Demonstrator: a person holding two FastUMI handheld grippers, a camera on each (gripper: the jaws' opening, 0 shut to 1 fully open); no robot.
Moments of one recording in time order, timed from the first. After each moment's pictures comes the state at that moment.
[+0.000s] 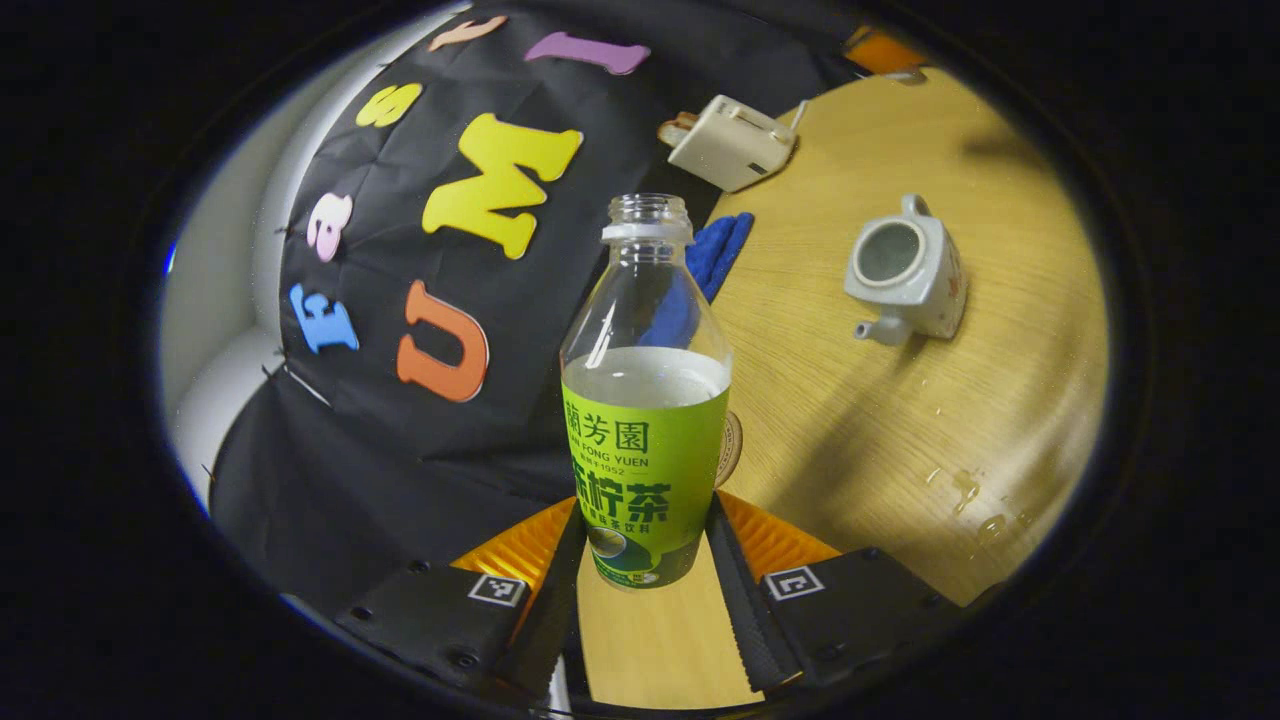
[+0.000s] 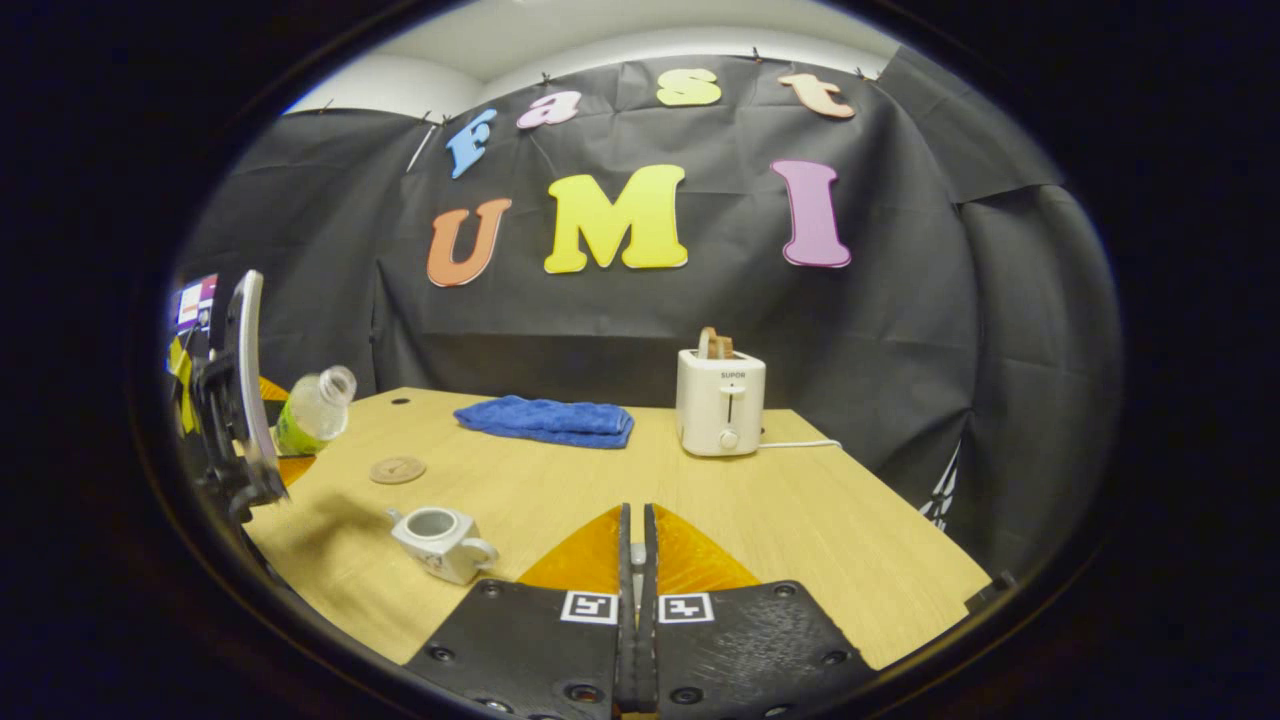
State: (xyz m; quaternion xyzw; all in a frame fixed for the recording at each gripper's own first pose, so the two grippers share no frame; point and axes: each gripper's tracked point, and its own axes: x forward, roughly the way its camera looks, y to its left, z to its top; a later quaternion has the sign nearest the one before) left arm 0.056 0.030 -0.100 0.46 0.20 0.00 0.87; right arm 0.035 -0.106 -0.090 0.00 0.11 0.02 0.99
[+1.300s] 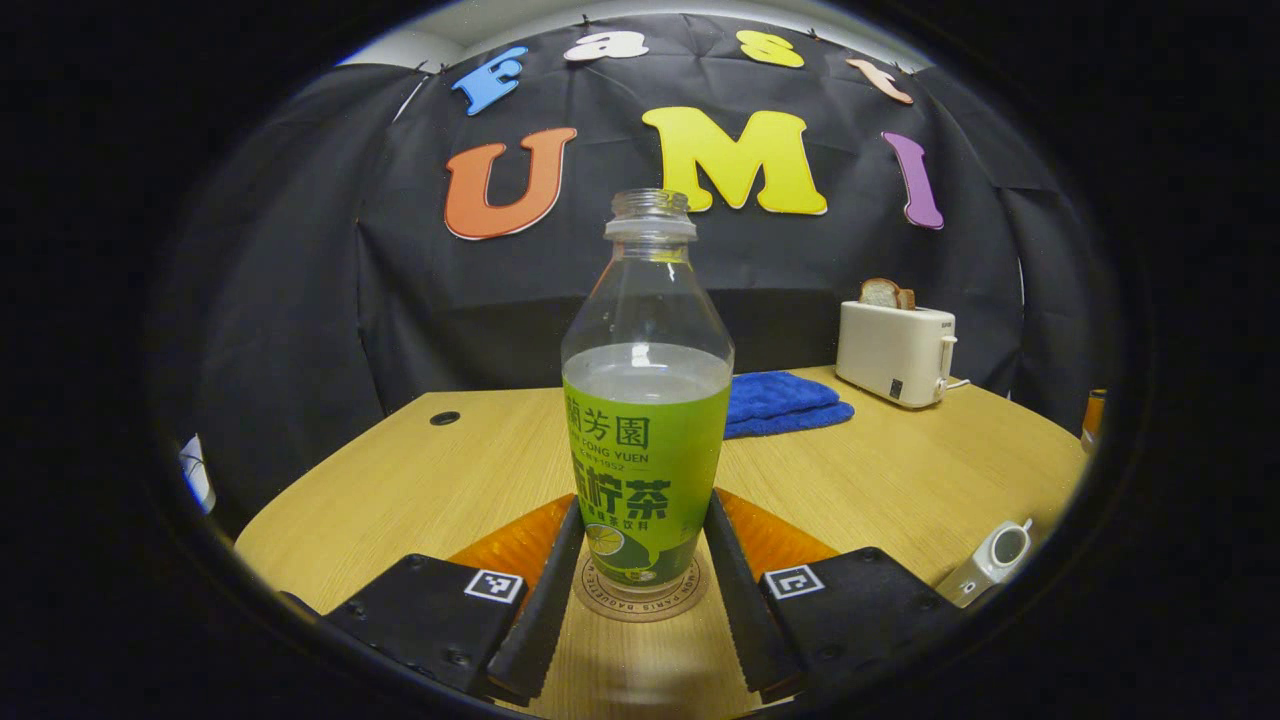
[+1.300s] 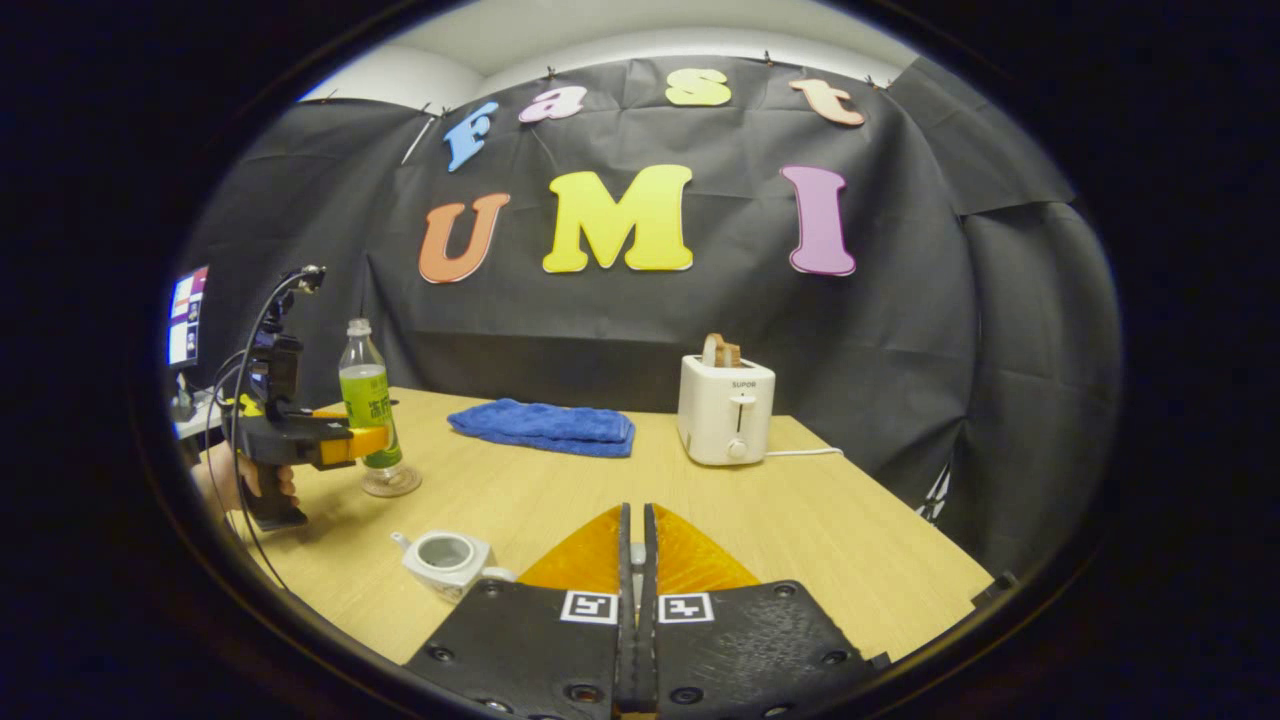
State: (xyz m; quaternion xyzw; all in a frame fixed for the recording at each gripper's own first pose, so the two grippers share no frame) left arm 0.186 0.037 -0.130 0.02 0.15 -0.04 0.99; right arm 0.054 -0.080 -0.085 -0.01 0.11 -0.01 0.99
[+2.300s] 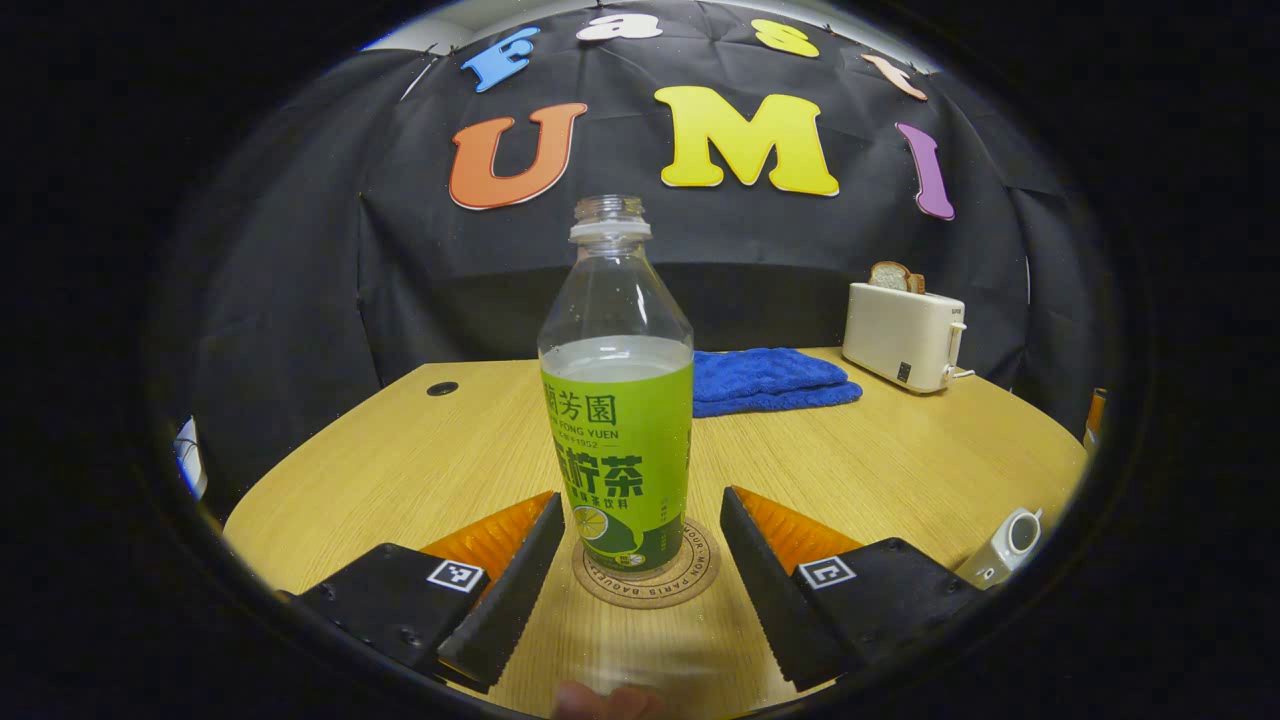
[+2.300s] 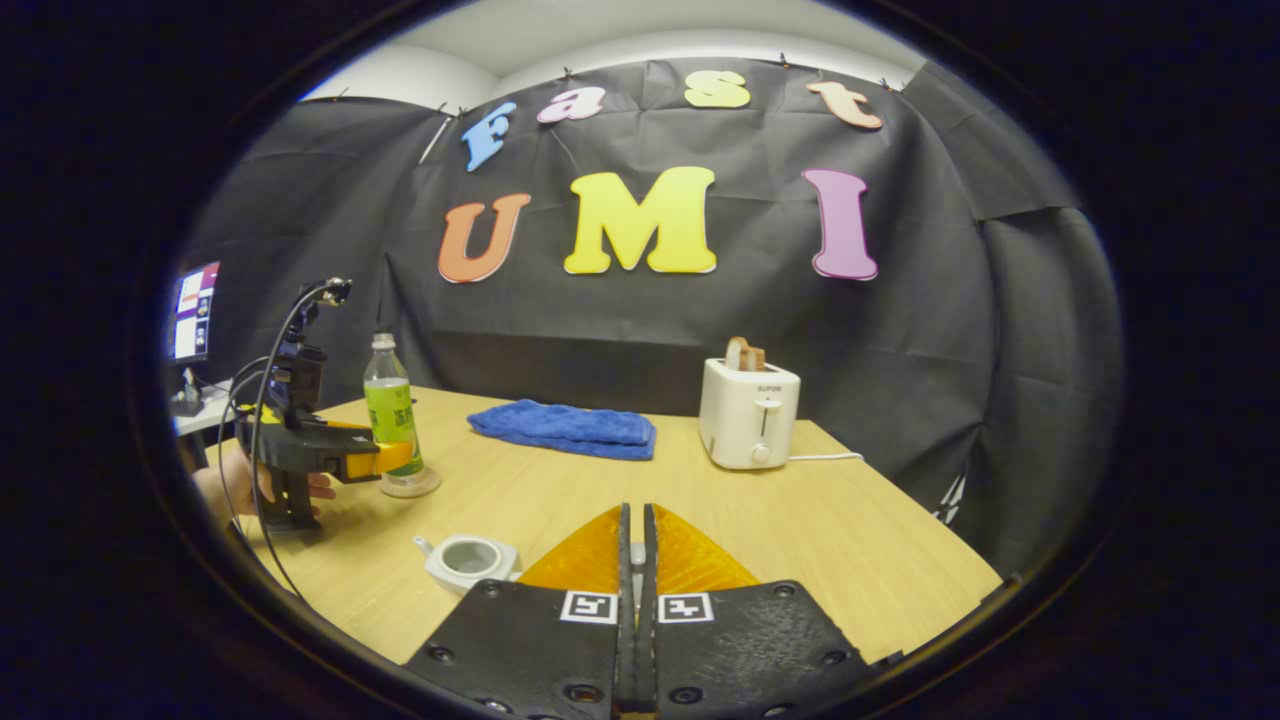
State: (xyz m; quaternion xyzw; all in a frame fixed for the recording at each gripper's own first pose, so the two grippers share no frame) left arm 0.171 0.045 -0.142 0.00 0.18 -0.04 0.98; right arm 0.057 -0.050 -0.079 -0.01 0.10 0.03 0.99
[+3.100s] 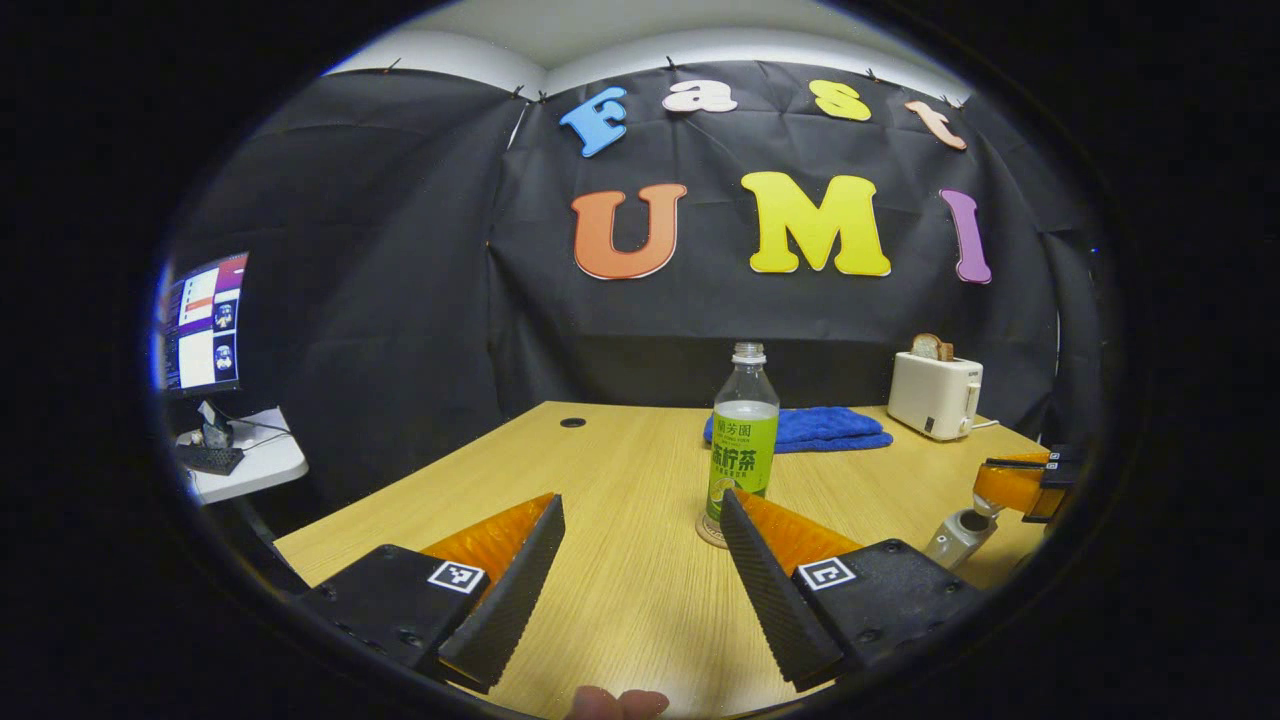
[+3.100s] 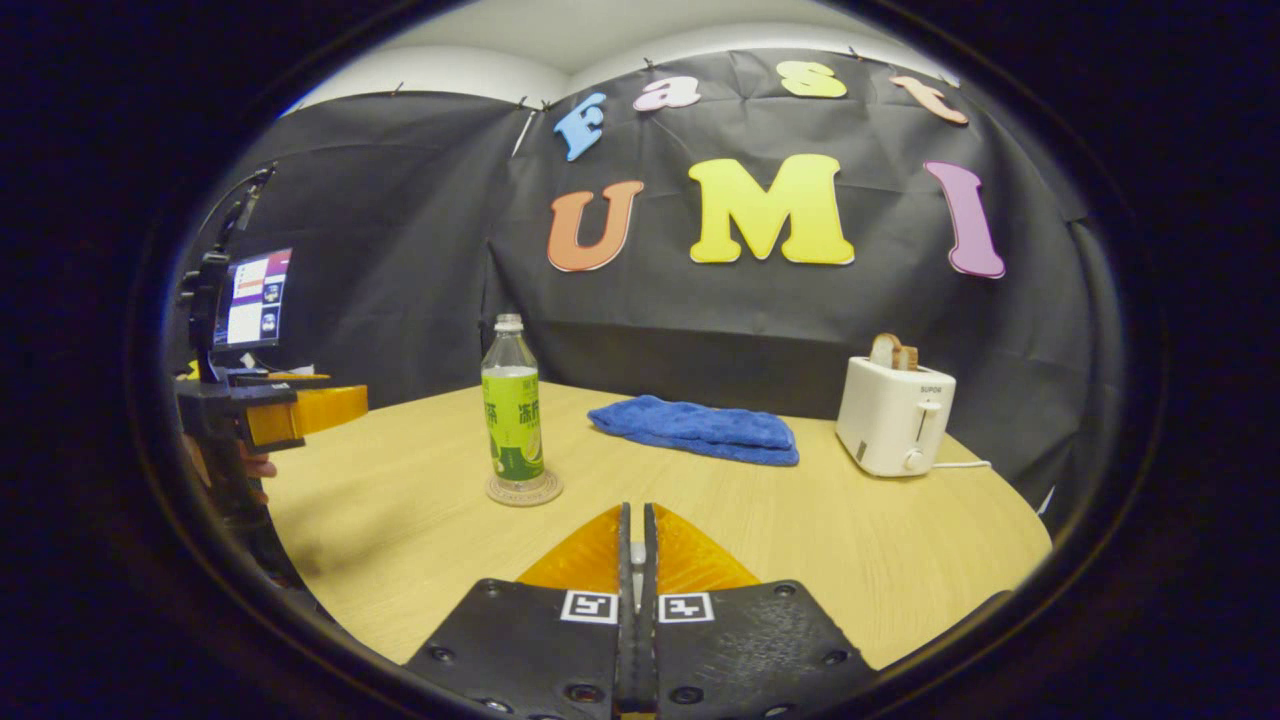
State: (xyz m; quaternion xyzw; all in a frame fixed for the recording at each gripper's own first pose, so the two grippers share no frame) left arm 0.042 0.122 -0.067 0.00 0.09 0.08 0.99; right arm 0.082 0.065 -0.110 -0.03 0.11 0.17 0.98
